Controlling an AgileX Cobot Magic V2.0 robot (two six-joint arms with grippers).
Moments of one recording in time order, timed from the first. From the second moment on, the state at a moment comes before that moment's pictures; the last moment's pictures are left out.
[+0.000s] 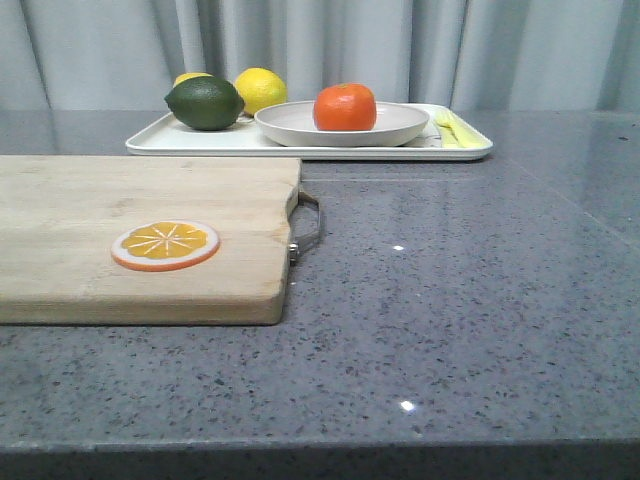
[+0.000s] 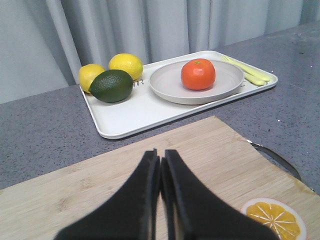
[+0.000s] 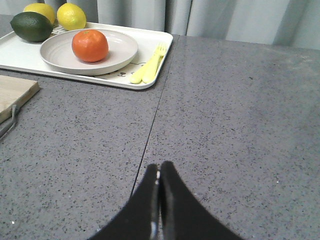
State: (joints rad) left arm -0.46 0.64 -0.41 -0.97 -0.02 1.03; right arm 0.18 0.30 -0.45 0.05 0.48 -0.02
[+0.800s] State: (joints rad) left arm -0.29 0.41 -0.16 -0.07 -0.10 0.20; right arm 0.18 0.30 -0.45 0.05 0.48 -0.02
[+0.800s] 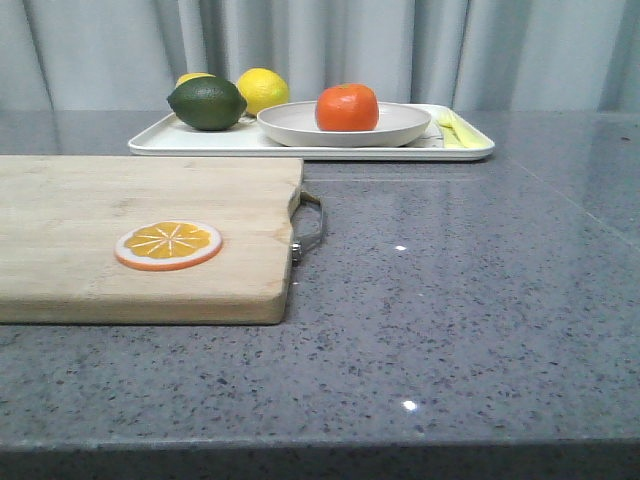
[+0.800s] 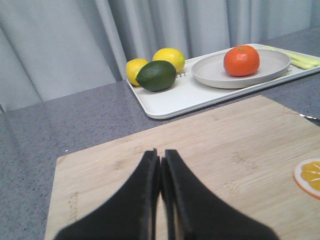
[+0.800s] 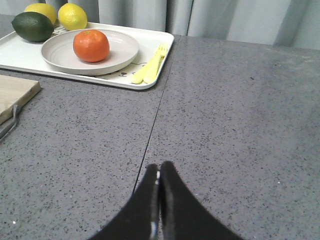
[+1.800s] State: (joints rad) left arm -0.21 0.00 0.00 -0.04 0.05 0.17; right arm 0.18 0.30 -0.45 0.05 0.48 -0.02
